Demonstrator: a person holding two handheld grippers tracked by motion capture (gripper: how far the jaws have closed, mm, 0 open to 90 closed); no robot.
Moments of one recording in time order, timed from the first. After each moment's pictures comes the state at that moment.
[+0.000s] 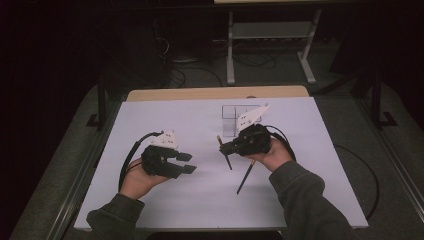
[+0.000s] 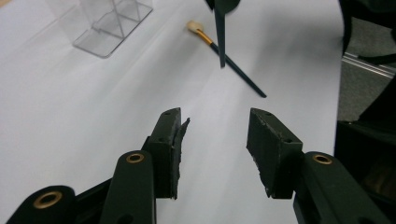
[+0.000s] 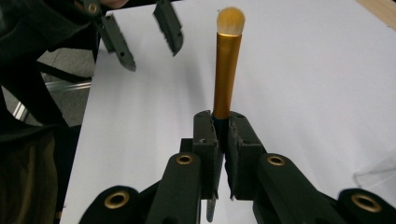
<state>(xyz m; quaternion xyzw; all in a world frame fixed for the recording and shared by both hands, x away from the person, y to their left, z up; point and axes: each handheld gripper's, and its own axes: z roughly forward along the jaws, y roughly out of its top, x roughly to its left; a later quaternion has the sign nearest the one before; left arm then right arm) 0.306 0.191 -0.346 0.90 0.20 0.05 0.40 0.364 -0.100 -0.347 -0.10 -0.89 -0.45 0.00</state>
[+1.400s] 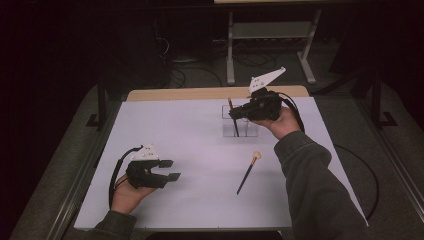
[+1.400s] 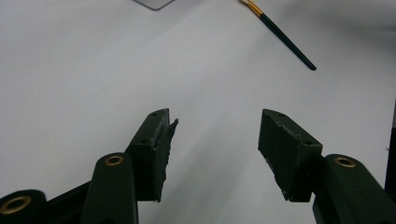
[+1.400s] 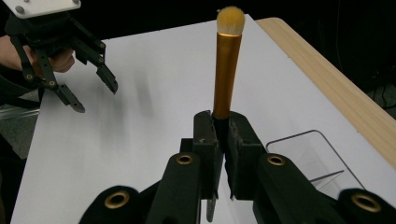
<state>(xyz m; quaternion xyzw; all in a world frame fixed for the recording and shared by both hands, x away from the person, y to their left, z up) 0.294 0.239 -0.393 0.86 0.28 0.08 0.42 0.421 -0.129 -0.294 -0.16 -0.87 -0.46 -0.05</state>
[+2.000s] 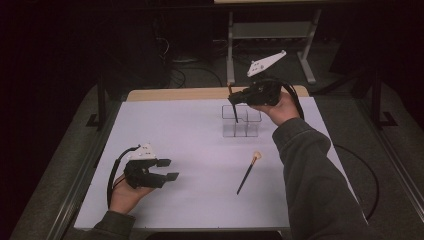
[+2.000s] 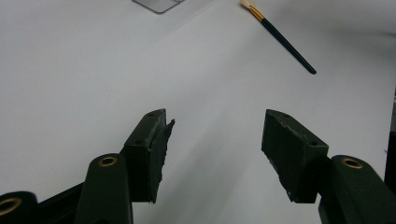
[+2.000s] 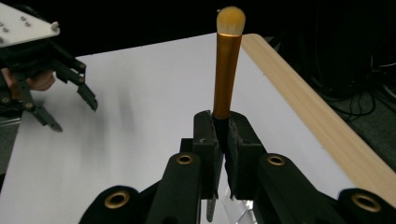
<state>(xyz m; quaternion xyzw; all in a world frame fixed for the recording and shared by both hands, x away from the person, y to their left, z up) 0.294 0.244 -0.391 0.86 0.28 0.08 0.42 0.442 -0.126 -0.265 -0.16 -0.87 -0.47 -0.07</state>
